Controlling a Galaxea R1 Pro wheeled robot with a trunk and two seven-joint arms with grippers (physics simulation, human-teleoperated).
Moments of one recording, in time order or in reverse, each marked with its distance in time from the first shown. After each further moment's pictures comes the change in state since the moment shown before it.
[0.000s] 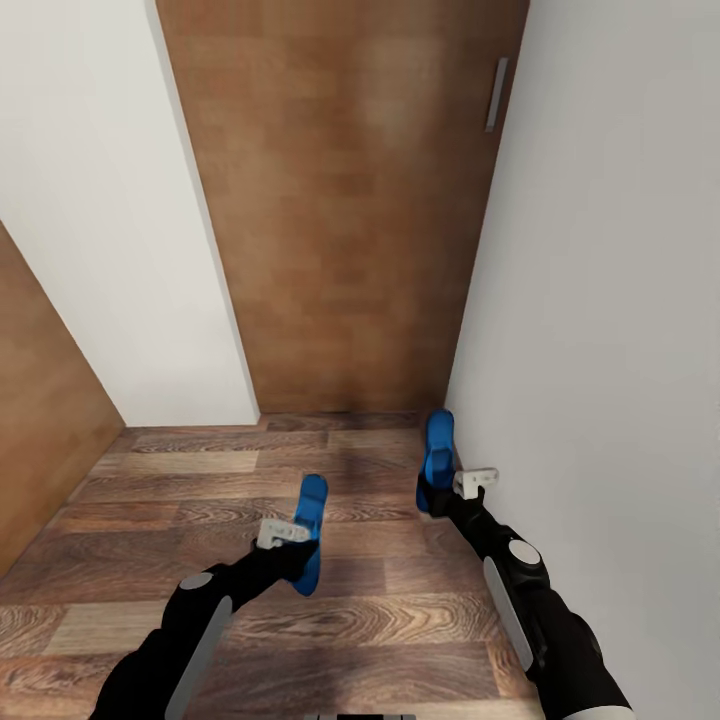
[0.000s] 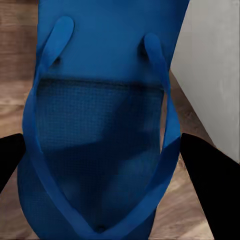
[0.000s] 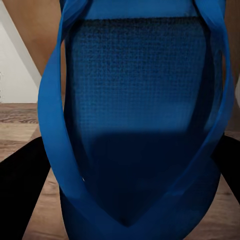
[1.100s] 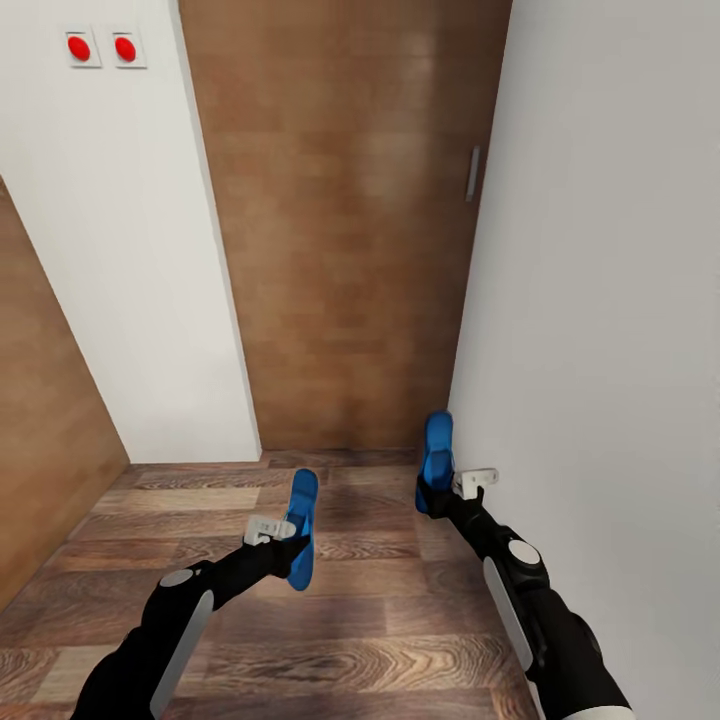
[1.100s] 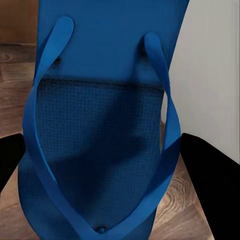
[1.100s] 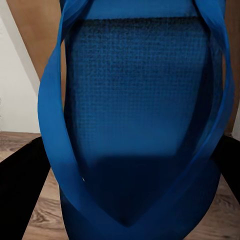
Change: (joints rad) left arm 0.000 0.018 0.082 -0.005 -0.006 -0.004 -0.131; right arm 0.000 0.000 0.001 0.002 -0.002 0.004 0.009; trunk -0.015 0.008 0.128
